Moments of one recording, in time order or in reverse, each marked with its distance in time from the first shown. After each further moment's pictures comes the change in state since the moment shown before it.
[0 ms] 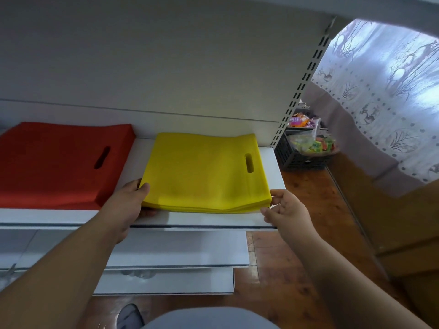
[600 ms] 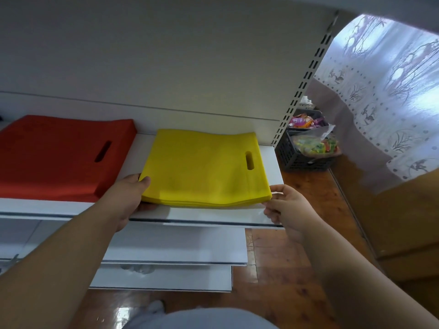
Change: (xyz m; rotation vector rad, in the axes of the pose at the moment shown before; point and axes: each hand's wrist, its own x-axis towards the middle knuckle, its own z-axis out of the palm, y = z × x) left_hand -0.001 0.006 0.006 0.002 -0.005 -0.019; right_hand 0.020 -0.008 -0.014 0.279 -0.114 0.220
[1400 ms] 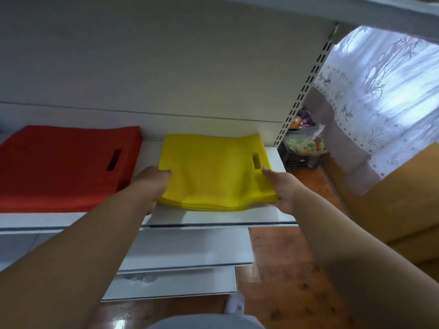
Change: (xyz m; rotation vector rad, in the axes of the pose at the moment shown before) left_hand 0.036 0.030 0.009 0.292 0.009 -0.044; right_hand 0.029 -0.031 0.046 0.120 0.075 0.163
